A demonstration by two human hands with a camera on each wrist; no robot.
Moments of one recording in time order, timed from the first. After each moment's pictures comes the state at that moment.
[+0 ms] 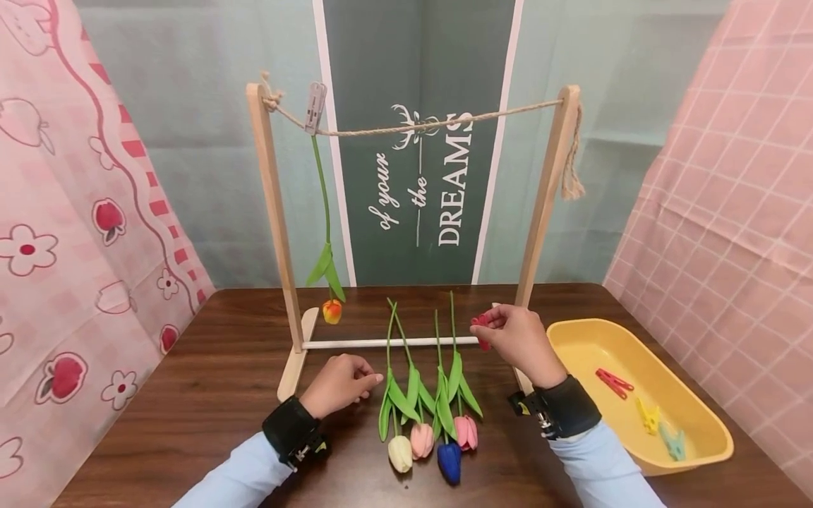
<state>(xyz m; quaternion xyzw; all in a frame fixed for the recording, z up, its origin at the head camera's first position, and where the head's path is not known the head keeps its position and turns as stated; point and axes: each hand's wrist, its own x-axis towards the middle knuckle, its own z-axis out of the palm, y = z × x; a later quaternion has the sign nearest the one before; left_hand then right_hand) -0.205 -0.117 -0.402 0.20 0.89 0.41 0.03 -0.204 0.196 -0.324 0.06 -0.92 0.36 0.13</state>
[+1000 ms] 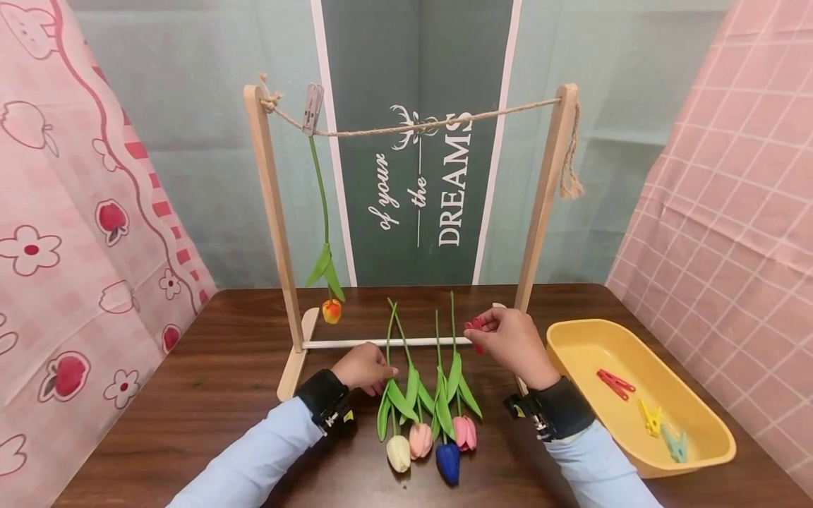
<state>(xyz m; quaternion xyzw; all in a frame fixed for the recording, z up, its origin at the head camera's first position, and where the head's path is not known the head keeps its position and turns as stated) -0.236 -0.083 -0.399 0.15 0.89 0.41 0.15 -0.205 0.192 -0.331 0.08 -0.92 0.36 0.14</state>
